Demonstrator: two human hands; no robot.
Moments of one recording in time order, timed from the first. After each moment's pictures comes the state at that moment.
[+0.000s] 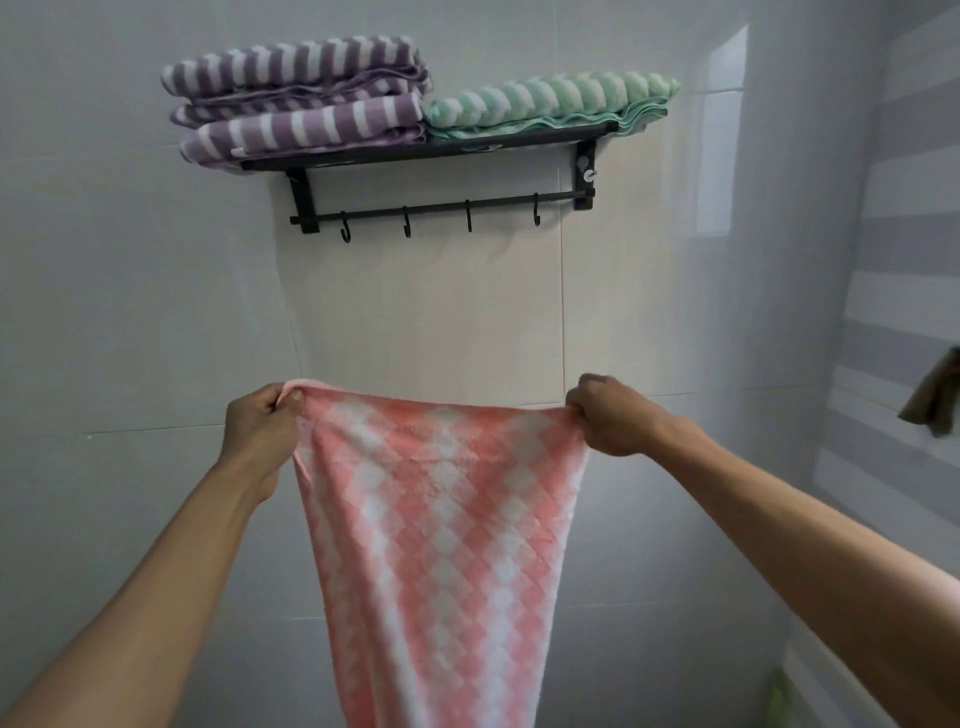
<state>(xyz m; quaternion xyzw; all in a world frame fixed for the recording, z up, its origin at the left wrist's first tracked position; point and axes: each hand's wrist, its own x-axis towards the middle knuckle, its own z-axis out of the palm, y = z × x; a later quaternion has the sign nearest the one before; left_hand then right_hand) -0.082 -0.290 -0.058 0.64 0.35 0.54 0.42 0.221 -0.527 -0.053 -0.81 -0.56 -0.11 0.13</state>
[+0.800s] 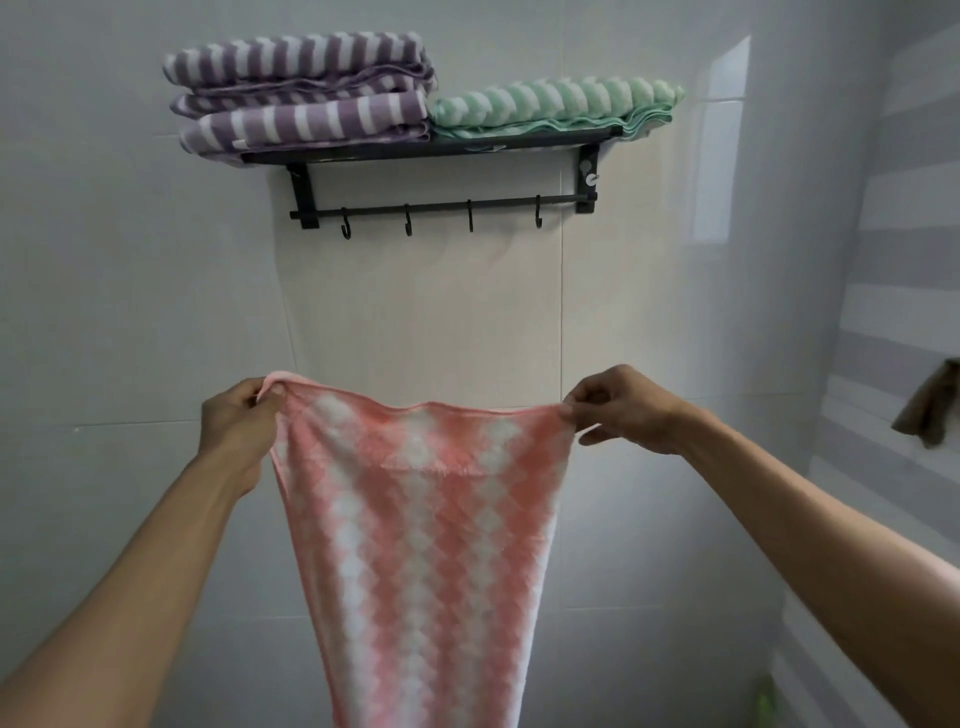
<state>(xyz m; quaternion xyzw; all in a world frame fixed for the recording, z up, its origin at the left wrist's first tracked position) -0.090 -0.278 -0.056 0.60 0.37 0.58 0.40 0.223 -0.550 -0.042 -0.68 -0.51 0.22 0.48</state>
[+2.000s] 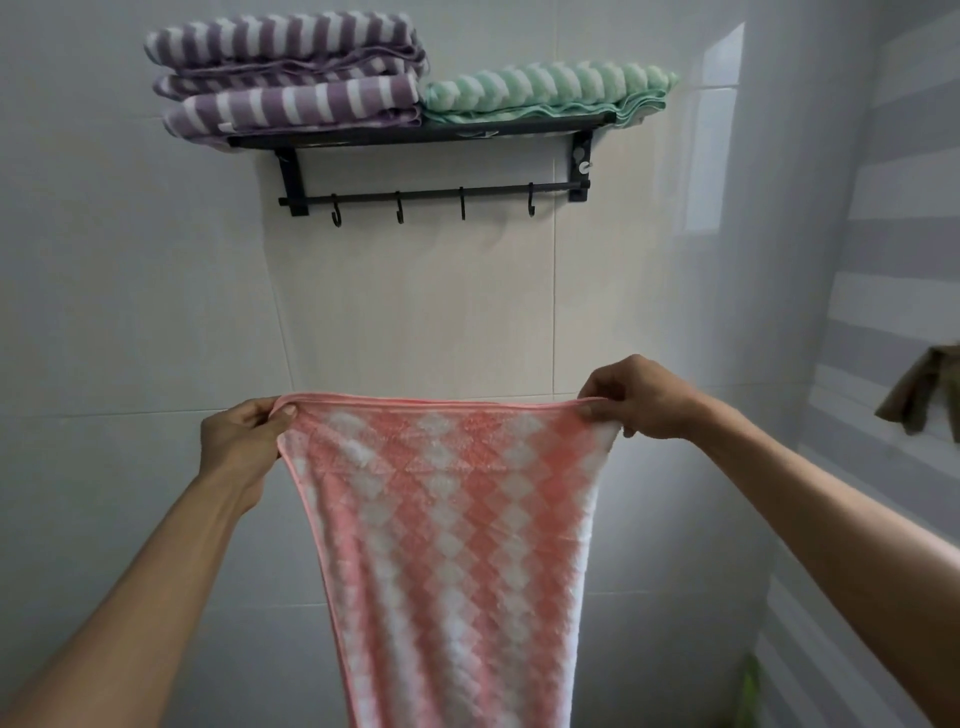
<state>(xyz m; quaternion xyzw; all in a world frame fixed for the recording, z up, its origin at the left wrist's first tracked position) -0.091 -0.281 -0.089 0.57 0.37 0.55 0.48 0.238 -0.572 -0.041 -0.76 -0.56 0.03 0.33</state>
